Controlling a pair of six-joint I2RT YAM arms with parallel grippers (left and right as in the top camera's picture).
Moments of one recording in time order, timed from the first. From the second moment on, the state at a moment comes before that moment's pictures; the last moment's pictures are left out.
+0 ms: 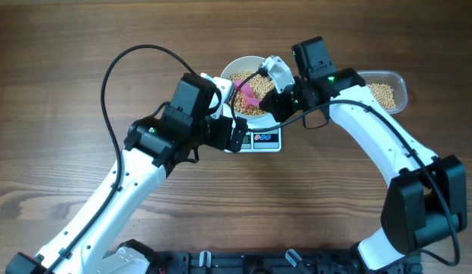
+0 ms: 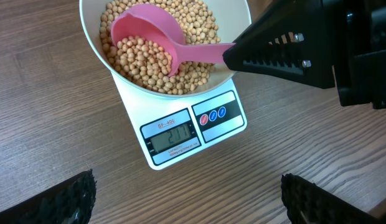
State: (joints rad) left arm -0.51 1.34 1.13 -0.74 0.15 -0.20; right arm 0.35 1.76 1.32 -0.68 -0.49 -0.19
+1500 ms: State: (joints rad) left arm -0.51 1.34 1.13 -0.74 0.15 -0.20; right arm -0.21 1.76 1.32 -0.49 -1.19 0.44
